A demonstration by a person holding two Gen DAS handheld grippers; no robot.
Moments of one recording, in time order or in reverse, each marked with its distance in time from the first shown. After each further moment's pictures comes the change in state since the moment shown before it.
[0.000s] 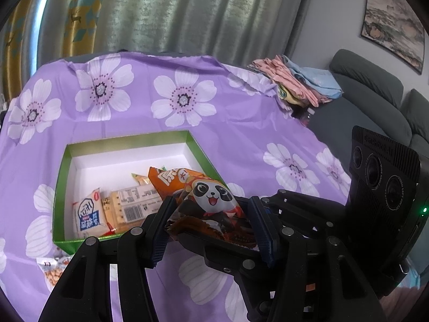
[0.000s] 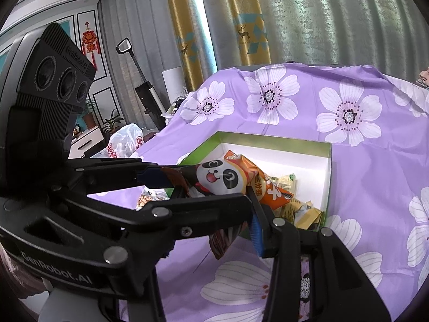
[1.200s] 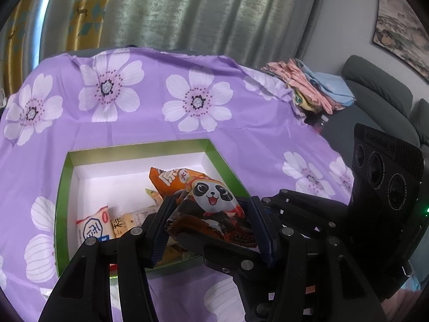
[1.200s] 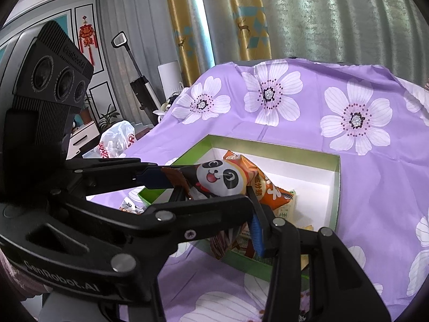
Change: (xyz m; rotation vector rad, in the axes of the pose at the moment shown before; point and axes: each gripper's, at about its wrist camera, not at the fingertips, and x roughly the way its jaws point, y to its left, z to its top) left arm 0.035 0.041 0.019 -0.033 0.004 0.012; right arm 0.044 -0.018 0.019 -0.010 0.037 -0.008
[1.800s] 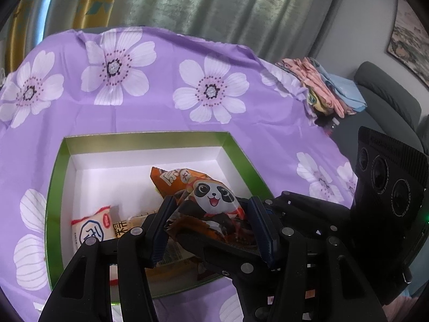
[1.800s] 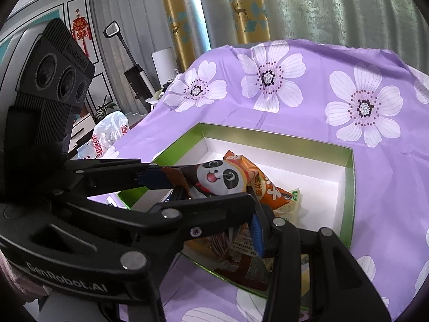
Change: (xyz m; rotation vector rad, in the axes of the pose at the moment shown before) left arm 0.033 0.034 0.004 -0.074 0.050 -0.015; right arm 0.044 -0.013 0.006 0.017 0.077 -0.004
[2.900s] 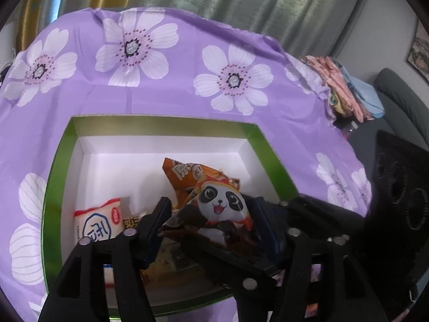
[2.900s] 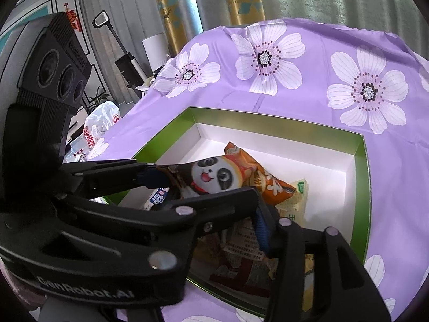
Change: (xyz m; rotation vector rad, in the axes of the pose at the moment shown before) left arm 0.020 0.023 -0.002 -0.086 0.053 0.063; right arm 0.025 -0.003 0.003 0.023 0.081 -0.034
